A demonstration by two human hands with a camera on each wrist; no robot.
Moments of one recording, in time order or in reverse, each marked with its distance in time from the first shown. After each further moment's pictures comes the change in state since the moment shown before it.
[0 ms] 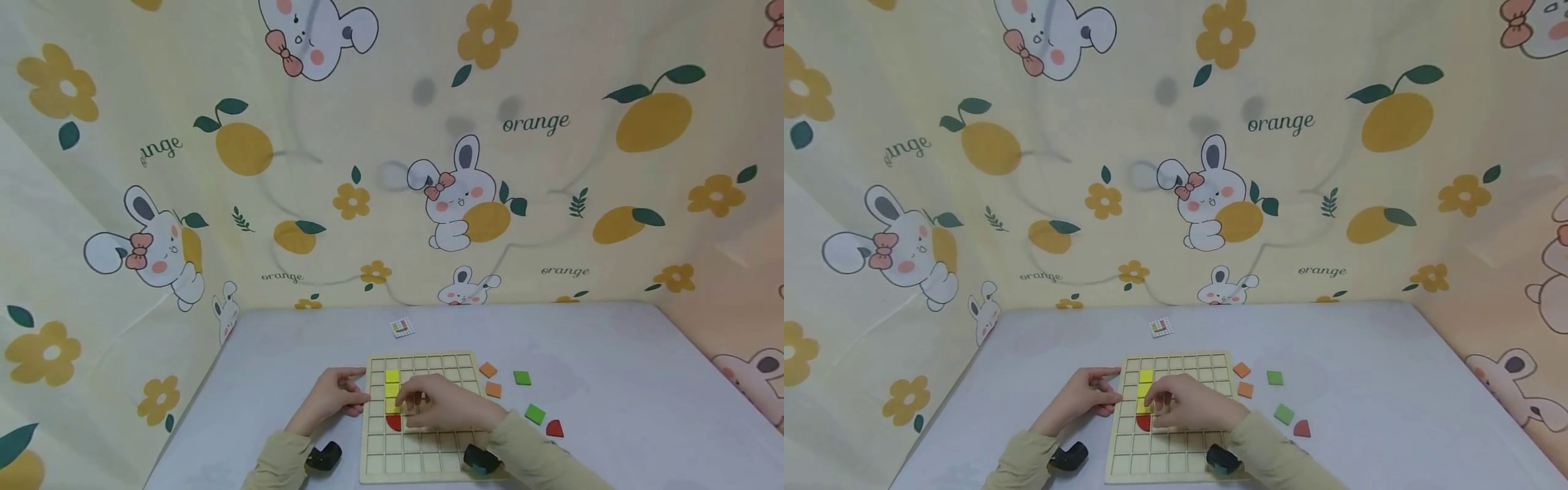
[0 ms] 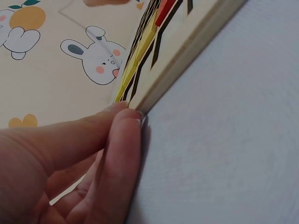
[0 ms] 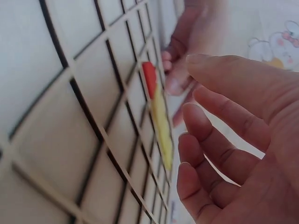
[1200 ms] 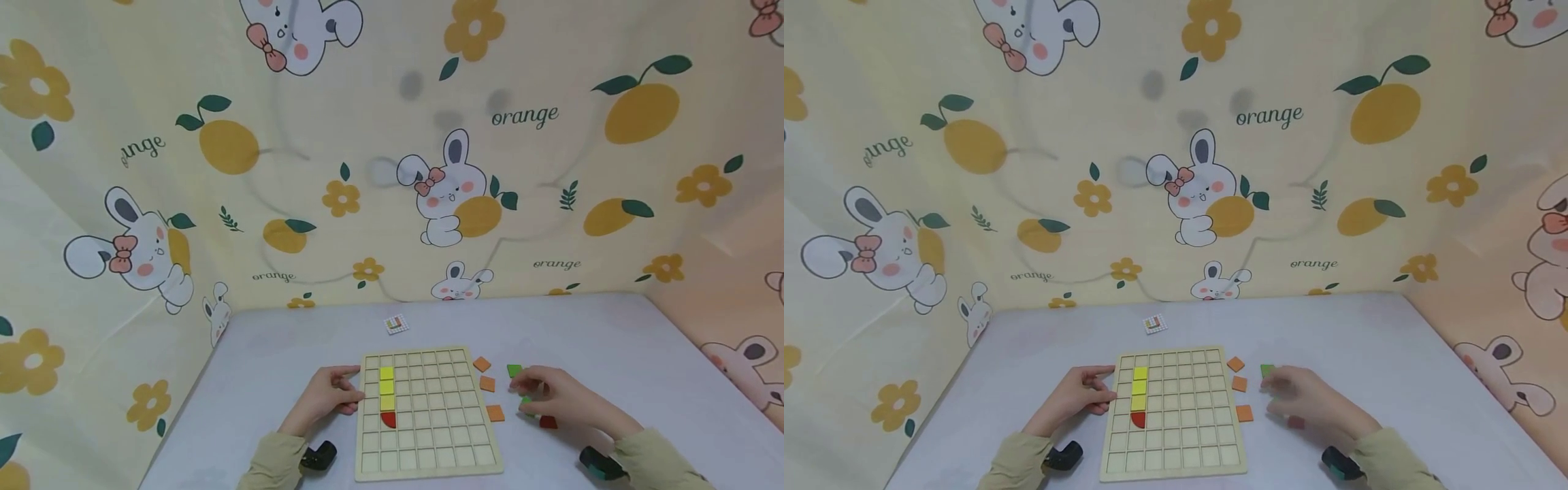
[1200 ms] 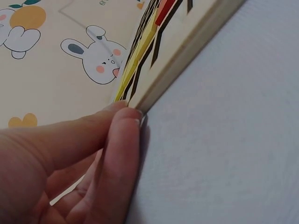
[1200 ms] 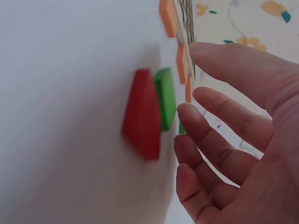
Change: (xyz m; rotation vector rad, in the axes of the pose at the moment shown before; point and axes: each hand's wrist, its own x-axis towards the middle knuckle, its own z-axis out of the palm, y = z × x) left_hand -0.002 -0.002 -0.001 0.010 -0.016 0.022; right_hand -0.151 0.056 -0.082 -0.094 0.222 0.293
